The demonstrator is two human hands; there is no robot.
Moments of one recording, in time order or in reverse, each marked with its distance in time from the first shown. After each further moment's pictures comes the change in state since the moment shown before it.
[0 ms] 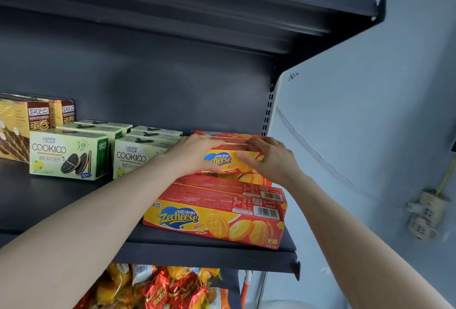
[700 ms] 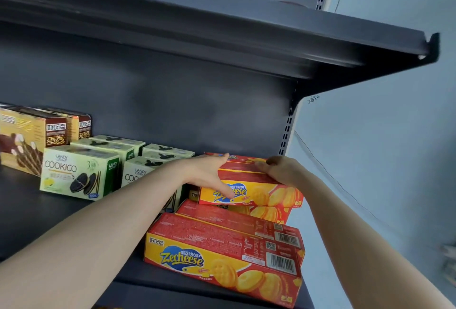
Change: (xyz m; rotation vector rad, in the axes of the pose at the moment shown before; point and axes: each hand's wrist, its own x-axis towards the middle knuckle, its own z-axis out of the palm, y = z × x) left_hand 0.039 -0.023 -0.006 -0.245 -0.259 -0.073; right_hand 0.090 0.018 0.003 0.040 -0.277 0.163
